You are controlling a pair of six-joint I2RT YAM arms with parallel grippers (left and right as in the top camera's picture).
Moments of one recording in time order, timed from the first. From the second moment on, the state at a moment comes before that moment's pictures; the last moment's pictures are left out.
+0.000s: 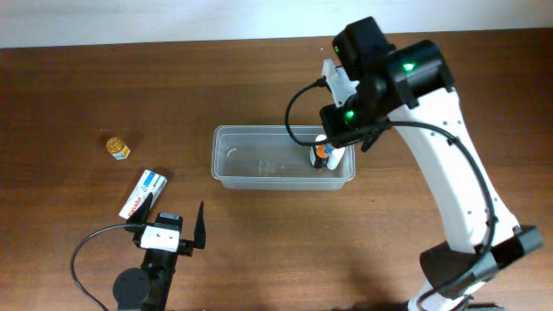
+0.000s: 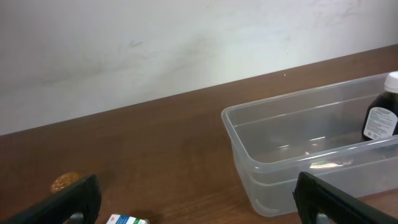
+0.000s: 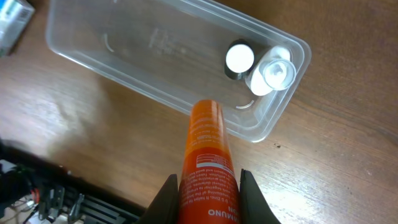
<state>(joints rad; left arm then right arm) -0.02 0.01 0.02 -0.07 0.15 0.16 0.40 1.85 2.14 -1.65 -0.15 0.08</state>
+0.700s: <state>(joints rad) -0.02 0.01 0.02 -0.07 0.15 0.16 0.42 1.88 1.77 -1.37 -0.04 0.13</state>
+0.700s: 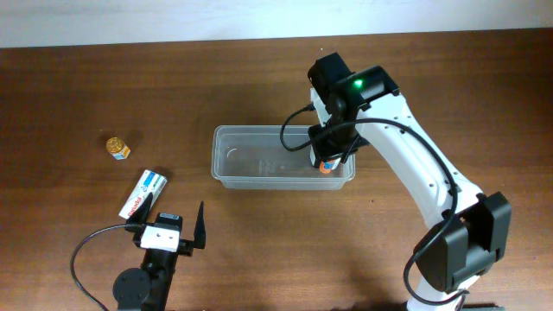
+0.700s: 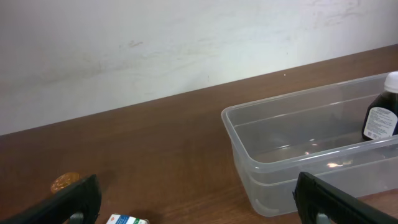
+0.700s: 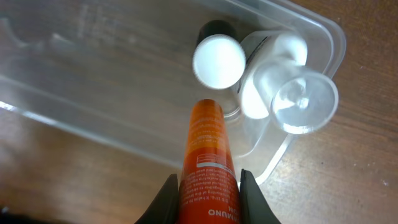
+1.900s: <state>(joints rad) -0.02 0.01 0.02 -0.07 0.15 0.16 0.42 1.88 1.55 -1.17 0.02 0.19</state>
